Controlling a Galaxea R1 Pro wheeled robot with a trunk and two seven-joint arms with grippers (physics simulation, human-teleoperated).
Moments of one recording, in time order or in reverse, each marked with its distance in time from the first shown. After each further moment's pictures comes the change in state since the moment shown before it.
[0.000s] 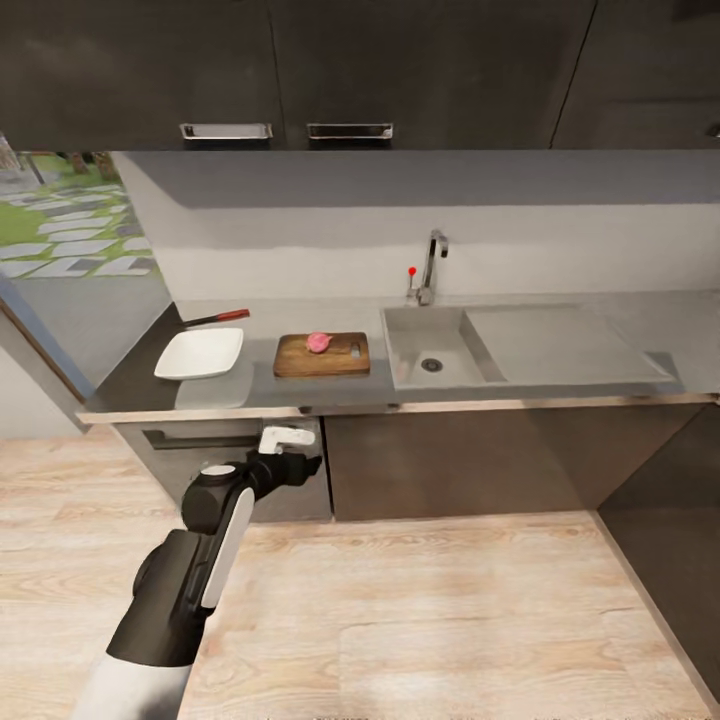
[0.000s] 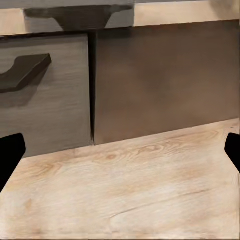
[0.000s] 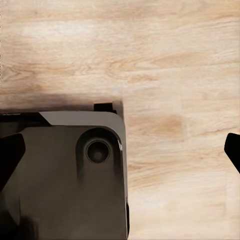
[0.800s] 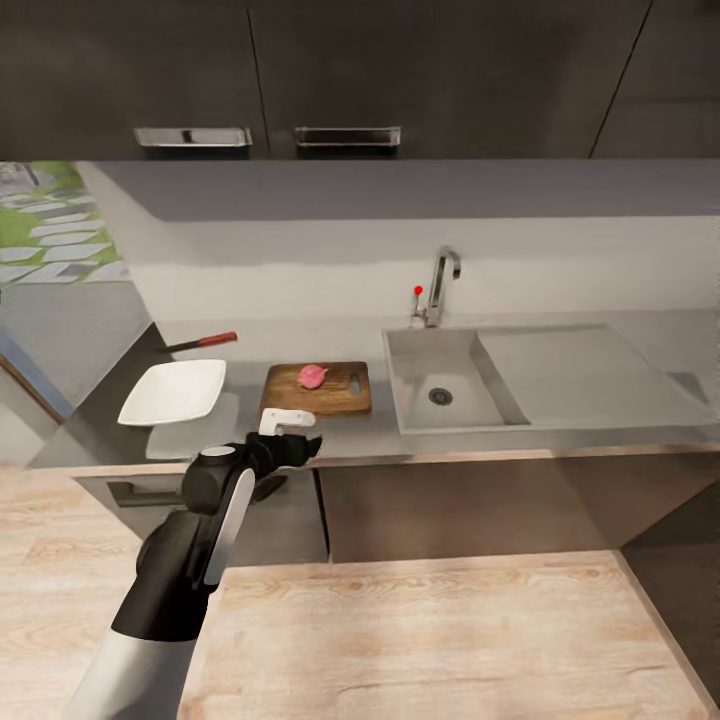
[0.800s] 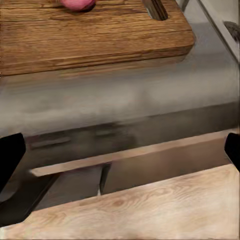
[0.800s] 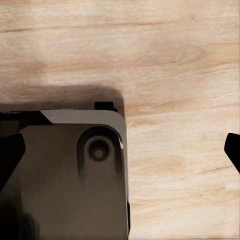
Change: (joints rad) left arm -0.062 -0.004 0.002 -0.001 0.000 0.010 0.003; right arm 0.000 0.002 0.000 0.004 0.000 0.001 0.001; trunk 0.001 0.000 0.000
